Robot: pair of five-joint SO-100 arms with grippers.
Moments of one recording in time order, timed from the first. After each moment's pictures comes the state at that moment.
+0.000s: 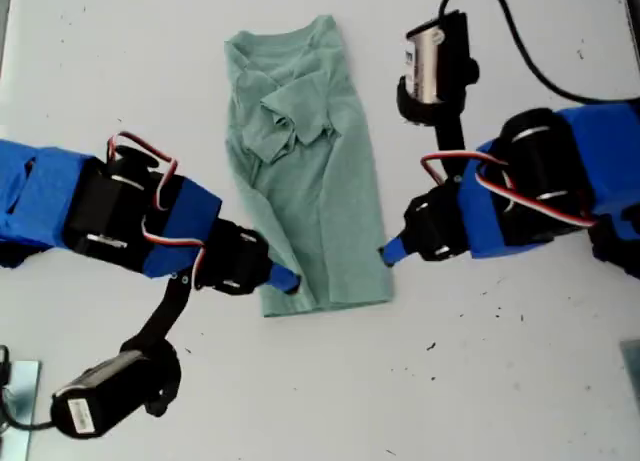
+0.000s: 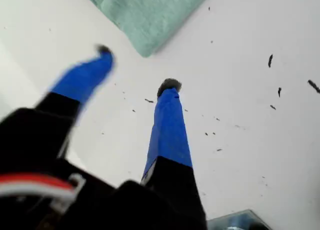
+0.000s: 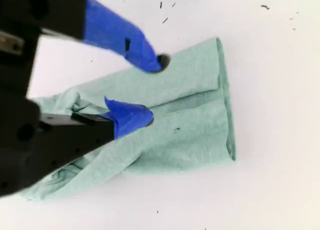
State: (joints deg) arm 0 6.1 84.2 67.6 80.8 2.7; arm 1 -4.0 102.9 75.5 98.3 -9.8
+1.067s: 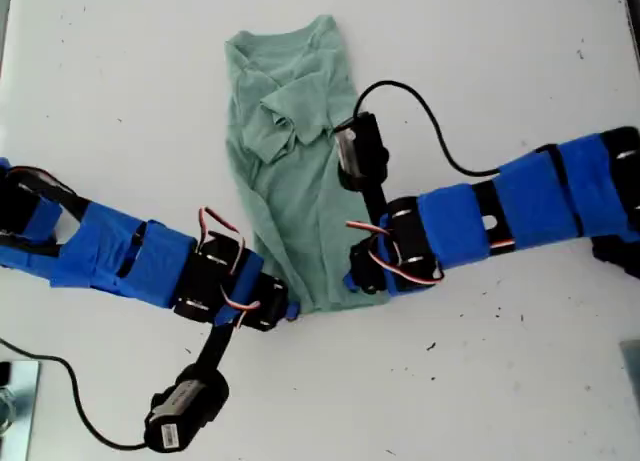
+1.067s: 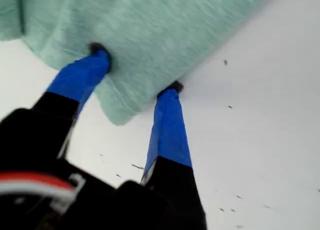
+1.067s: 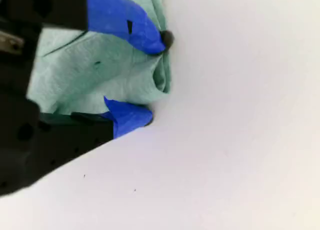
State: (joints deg) arm 0 10.7 53.1 61.9 76.1 -0.6; arm 1 -6.9 63.2 67.5 83.0 -7.2
